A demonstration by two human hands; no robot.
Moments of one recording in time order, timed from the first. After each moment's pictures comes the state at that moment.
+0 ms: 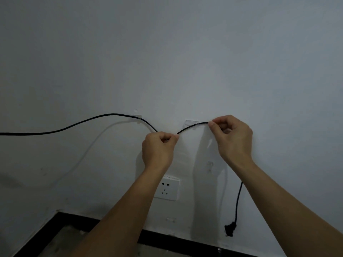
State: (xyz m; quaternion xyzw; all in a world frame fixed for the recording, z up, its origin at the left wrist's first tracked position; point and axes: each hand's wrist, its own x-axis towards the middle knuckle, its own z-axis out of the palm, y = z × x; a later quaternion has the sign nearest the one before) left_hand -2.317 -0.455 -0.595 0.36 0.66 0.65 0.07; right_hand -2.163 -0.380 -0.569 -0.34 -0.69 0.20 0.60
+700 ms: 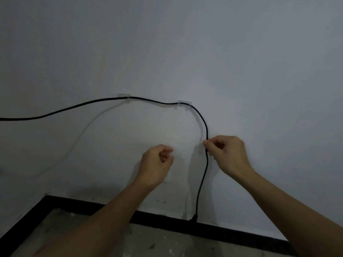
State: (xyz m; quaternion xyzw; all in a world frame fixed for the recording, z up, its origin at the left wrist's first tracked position) left_hand -2.305 -0.470 -0.673 0.48 0.64 0.57 0.18; right_hand -2.123 -0.385 -0.631 -0.42 -0.78 0.22 0.42
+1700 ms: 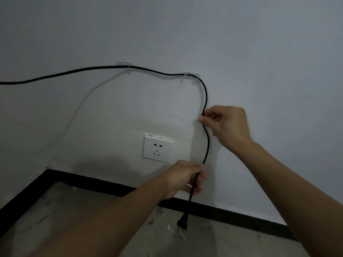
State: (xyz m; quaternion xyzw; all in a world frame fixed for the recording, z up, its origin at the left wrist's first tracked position) left_hand -2.251 -0.471 -0.723 0.42 0.52 0.44 0.60; right_hand -2.143 -0.372 -0.622 -0.34 -0.82 0.14 0.43
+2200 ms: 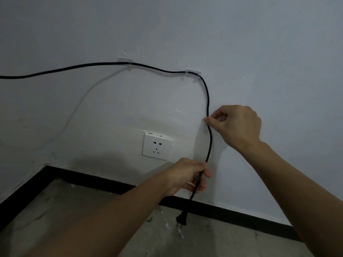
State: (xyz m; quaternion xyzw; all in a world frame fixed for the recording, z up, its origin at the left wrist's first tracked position) left_hand -2.244 -0.468 -0.720 0.42 0.52 0.43 0.61; right_hand -2.131 -0.368 -0.620 -0.44 -0.82 -0.04 0.37
